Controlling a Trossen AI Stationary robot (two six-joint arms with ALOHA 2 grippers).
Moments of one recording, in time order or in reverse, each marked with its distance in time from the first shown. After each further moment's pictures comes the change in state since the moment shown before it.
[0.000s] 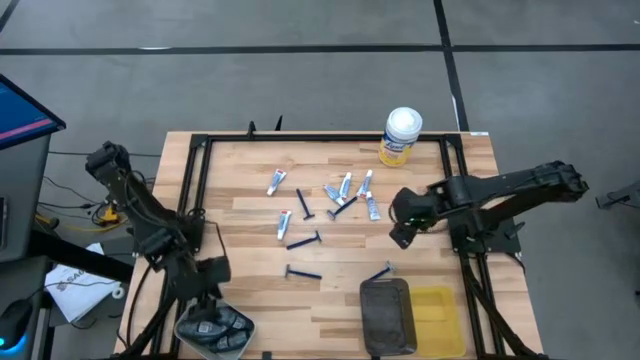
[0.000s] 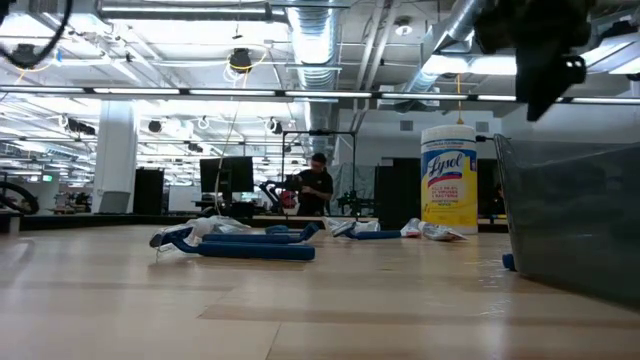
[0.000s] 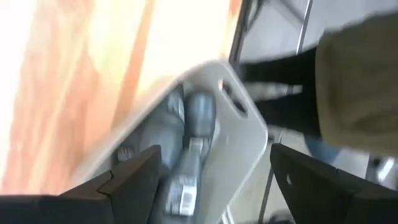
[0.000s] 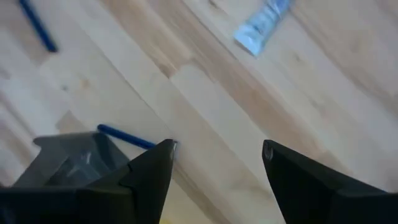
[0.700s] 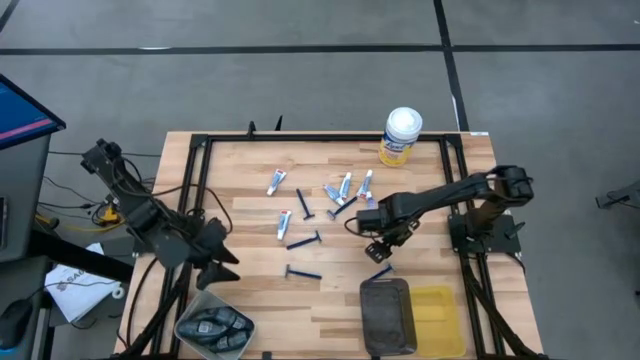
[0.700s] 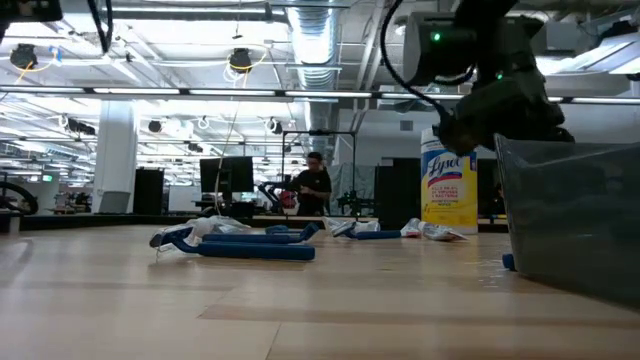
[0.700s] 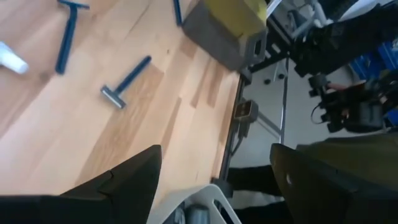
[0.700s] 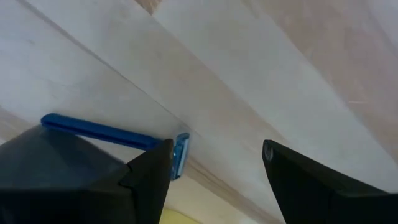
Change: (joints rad) left arm 0.091 -0.223 0.000 -0.002 -0.368 0.054; right arm -0.076 0.473 0.000 0.139 -0.335 -0.020
